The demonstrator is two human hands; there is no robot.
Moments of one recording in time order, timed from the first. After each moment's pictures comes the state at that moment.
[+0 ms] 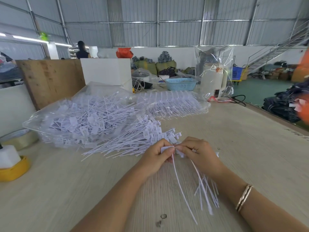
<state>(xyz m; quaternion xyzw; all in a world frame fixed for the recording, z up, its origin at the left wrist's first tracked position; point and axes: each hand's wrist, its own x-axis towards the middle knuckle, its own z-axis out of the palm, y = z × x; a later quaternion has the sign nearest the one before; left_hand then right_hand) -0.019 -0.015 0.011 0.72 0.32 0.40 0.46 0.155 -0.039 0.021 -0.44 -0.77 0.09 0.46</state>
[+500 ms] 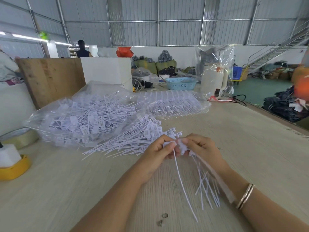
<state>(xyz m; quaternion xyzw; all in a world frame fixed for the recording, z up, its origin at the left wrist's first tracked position) -0.015 -0.016 0.013 0.65 0.23 0.44 0.57 0.152 -0.044 0.030 -0.41 -0.65 0.28 0.57</state>
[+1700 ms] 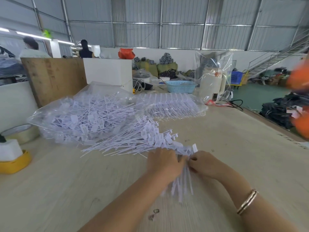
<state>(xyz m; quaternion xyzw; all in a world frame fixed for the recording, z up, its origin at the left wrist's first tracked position) 0.029 -0.038 0.022 0.82 0.55 0.14 0.01 0.177 -0.053 0.028 -0.69 -0.69 0.18 0.14</state>
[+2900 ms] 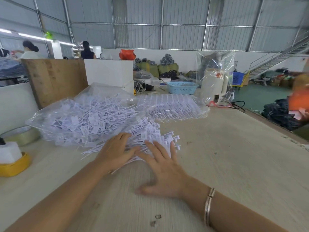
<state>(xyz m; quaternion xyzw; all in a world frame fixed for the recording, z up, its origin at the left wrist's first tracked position) -0.111 0.024 0.016 0.80 0.56 0.23 0.03 0.082 -0.049 0.004 -0.47 -0.87 -0.04 0.16</state>
